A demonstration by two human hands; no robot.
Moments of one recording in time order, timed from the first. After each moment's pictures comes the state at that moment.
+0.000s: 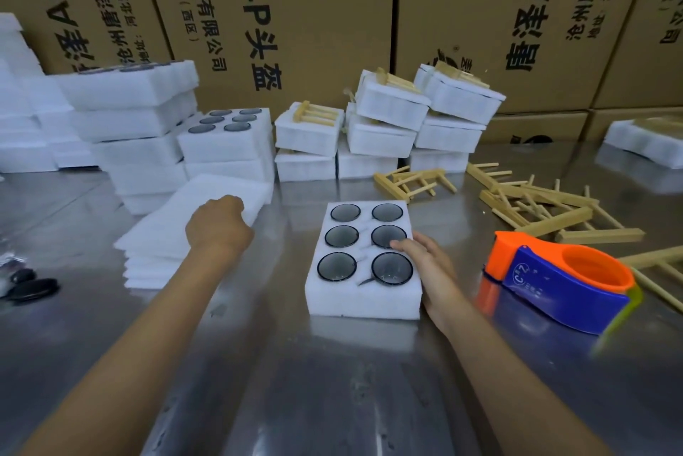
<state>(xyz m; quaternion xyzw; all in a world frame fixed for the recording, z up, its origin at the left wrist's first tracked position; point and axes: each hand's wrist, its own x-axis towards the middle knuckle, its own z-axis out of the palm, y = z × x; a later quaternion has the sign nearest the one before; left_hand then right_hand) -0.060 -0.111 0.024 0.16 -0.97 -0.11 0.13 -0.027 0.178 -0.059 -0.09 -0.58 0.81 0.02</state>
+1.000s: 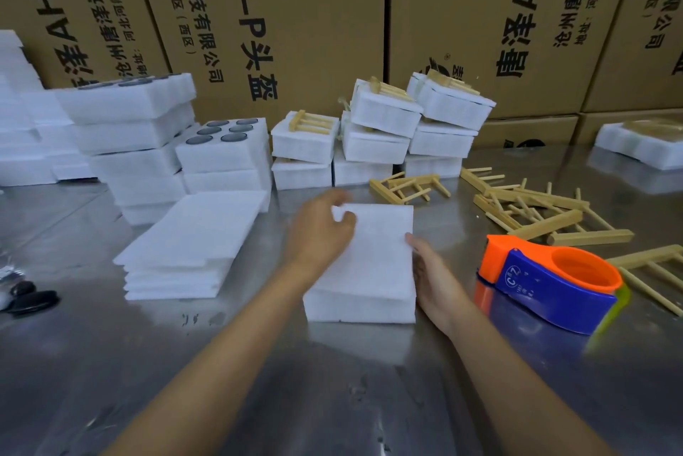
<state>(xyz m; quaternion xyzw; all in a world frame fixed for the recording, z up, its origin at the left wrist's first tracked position) -0.043 0.009 0.025 -0.06 -0.90 -0.40 0.16 -0.020 0.186 -0.047 -0.08 -0.53 0.84 -0.03</state>
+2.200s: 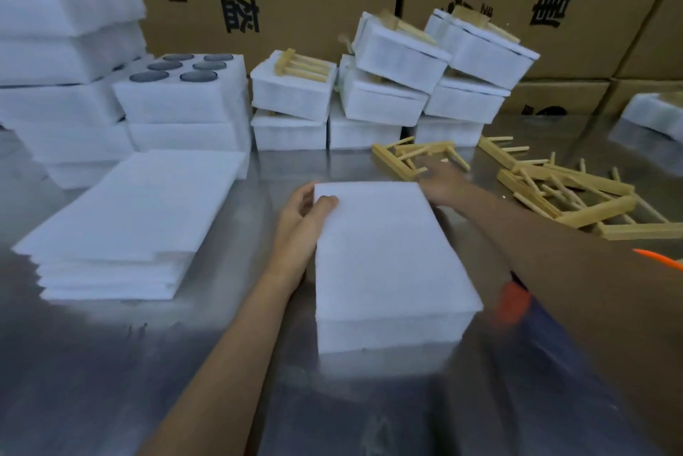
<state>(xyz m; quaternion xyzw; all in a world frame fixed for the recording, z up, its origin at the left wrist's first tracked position) -0.113 -0.009 -0.058 0.03 -0.67 -0.74 0.07 -0.200 0.216 -0.031 -0.09 -0.93 0.35 0.02</state>
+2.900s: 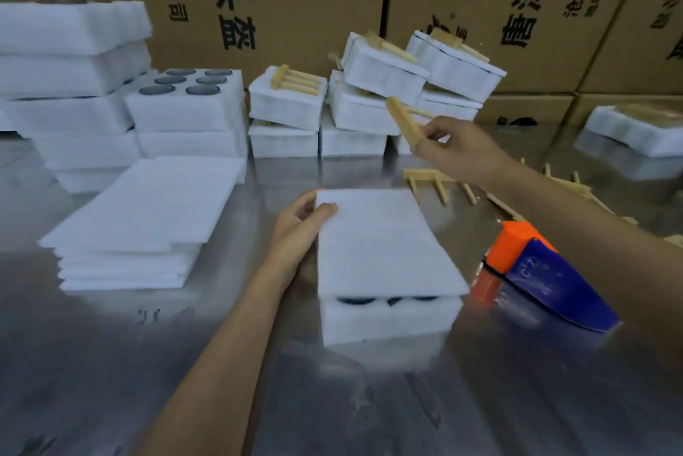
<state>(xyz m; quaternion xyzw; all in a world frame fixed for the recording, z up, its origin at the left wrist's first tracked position) -0.086 -0.012 -0.044 0.01 -0.68 -0.73 0.02 -0.119 0.235 0.058 0.07 -0.92 0.34 0.16</state>
